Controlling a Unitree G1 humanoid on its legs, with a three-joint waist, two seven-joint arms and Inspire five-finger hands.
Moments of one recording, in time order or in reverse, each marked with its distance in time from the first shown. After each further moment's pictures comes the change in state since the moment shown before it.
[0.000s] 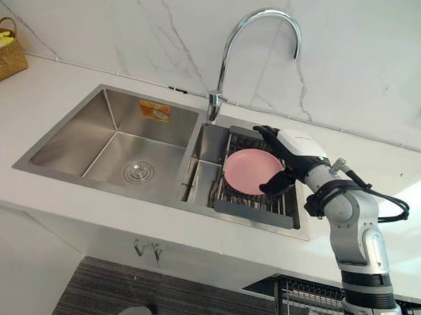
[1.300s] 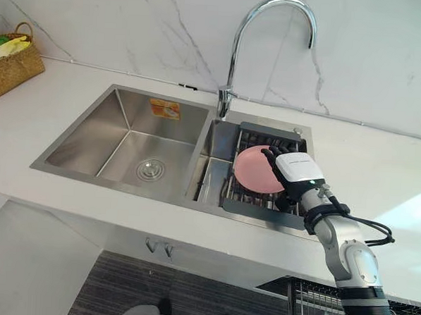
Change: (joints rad) left arm 0.003 -0.060 -0.073 -0.006 -0.004 -0.001 0.000; right arm 0.115 -0.008 0.074 0.174 -0.341 -0.097 -0.324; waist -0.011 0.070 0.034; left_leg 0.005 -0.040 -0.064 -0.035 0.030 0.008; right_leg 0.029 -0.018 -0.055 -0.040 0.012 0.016
